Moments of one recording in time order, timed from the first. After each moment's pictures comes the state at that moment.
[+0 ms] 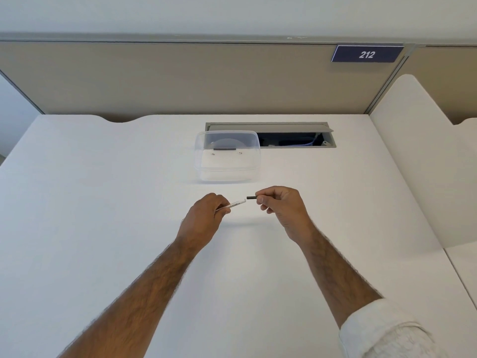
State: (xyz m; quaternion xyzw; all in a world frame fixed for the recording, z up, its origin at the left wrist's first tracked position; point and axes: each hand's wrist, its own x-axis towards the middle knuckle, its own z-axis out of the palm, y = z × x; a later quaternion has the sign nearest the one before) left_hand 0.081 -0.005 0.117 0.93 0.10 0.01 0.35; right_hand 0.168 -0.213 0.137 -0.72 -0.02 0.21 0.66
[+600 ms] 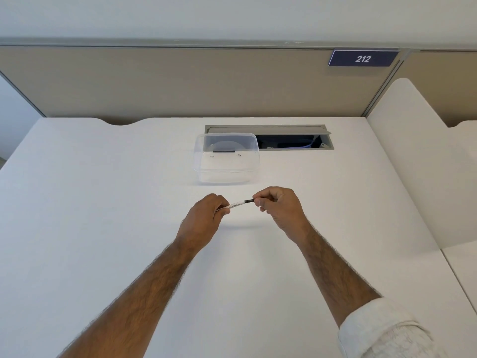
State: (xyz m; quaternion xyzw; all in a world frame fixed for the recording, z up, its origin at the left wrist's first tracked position) left_hand 0.080 -0.005 0.120 0.93 0.09 0.02 0.36; right_hand 0.168 -0.210 0.142 -0.76 -0.06 0.19 0.61
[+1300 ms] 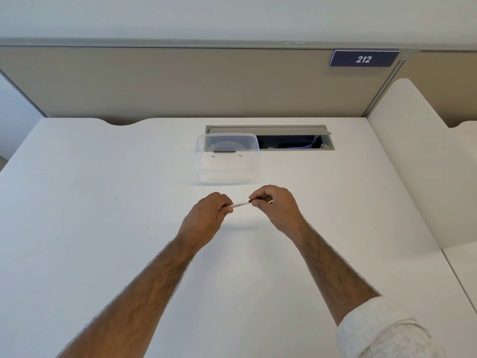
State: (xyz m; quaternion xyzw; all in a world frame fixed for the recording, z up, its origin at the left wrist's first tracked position) left_hand 0.084 -0.007 0.124 0.94 0.06 0.02 0.34; right_hand 0.169 -0.205 0.141 -0.80 -0.13 0.17 0.55
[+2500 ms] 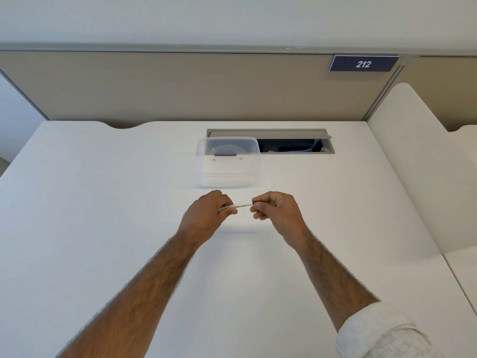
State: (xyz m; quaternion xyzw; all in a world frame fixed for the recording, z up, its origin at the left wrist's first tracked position) left_hand 0.095 -0.005 0.145 0.95 0.09 -0.02 0.31; right_hand 0.164 -0.207 0.139 -0.73 -0.05 0.21 0.65
